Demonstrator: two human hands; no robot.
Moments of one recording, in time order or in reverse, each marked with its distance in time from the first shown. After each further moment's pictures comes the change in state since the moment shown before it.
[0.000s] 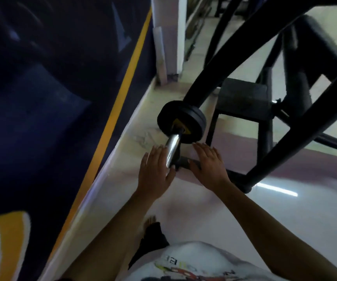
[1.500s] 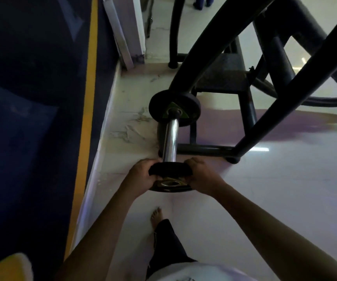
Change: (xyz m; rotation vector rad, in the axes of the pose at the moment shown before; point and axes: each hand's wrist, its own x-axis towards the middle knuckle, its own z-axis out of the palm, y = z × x) left_hand 0.032 -0.110 -0.006 -0.519 -0.451 -0.079; right_hand 0.007 -0.059 0.050 0.150 -0.278 0.266
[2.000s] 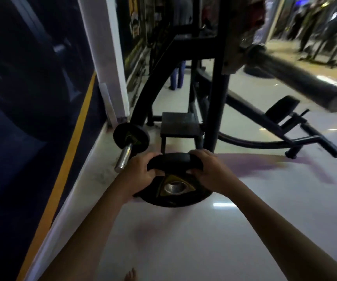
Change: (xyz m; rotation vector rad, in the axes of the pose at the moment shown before) left_hand -0.190 0.256 0.086 0.005 0.175 0.412; right_hand -0.307 0.046 -0.162 -0.014 0.439 -0.184
